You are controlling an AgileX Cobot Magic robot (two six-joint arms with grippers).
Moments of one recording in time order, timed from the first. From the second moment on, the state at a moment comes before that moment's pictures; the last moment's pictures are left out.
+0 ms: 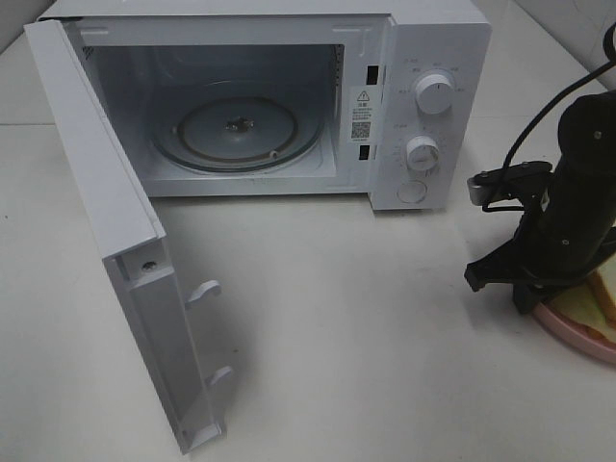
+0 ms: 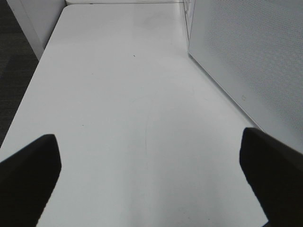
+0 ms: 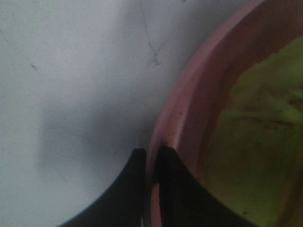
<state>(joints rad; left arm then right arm) 0.02 0.00 -0.50 -0.01 1.05 0.03 0.20 1.85 -0.89 -0.15 0.54 0.09</state>
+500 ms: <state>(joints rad) 0.02 0.00 -0.50 -0.01 1.05 0.03 0.23 1.82 -0.89 -0.31 0.61 0.23</state>
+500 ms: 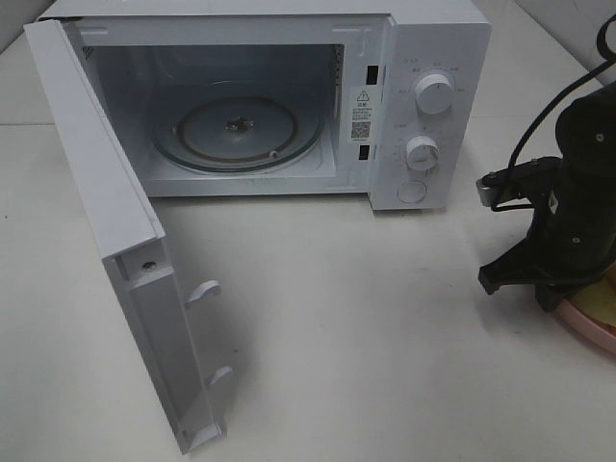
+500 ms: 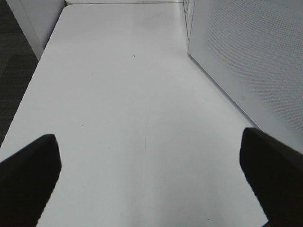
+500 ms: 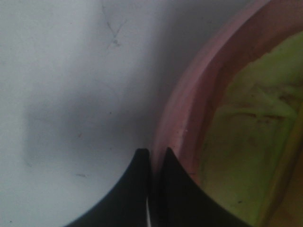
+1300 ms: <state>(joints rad) 0.02 0.00 -0.50 -0.01 1.05 0.03 0.38 1.70 -0.88 -0.41 0.79 0.33</state>
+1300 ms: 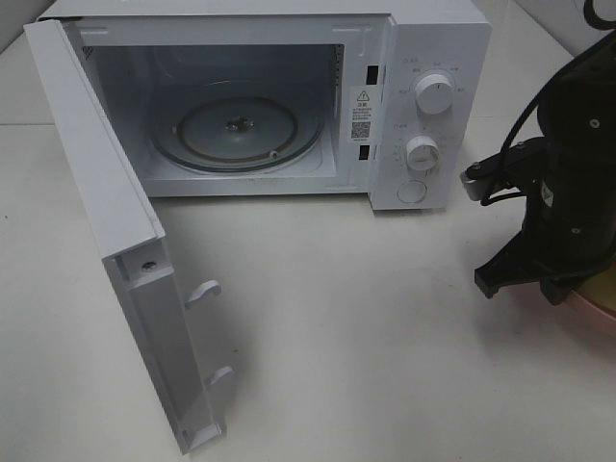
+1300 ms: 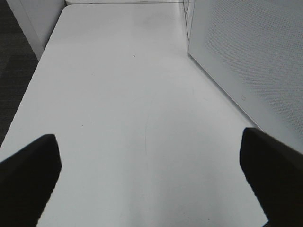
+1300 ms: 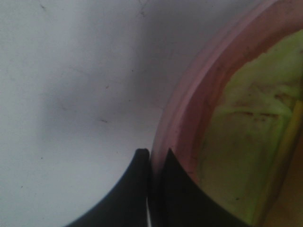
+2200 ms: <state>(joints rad) 0.02 0.00 -0.50 -0.01 1.05 0.03 0.66 1.50 -0.84 -0.40 0.96 0.33</state>
